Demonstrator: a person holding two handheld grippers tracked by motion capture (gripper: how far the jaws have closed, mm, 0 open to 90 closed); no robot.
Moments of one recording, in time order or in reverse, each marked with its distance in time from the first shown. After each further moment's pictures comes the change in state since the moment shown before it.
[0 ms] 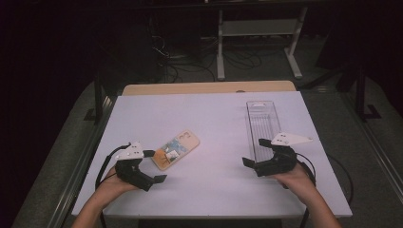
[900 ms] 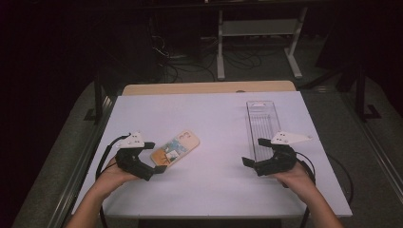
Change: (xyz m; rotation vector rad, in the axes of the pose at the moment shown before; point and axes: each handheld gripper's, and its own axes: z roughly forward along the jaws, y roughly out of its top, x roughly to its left) left arm 0.016 0.022 0.000 0.008 0.009 -0.021; right arm -0.002 0.001 0.001 0.009 0.020 0.006
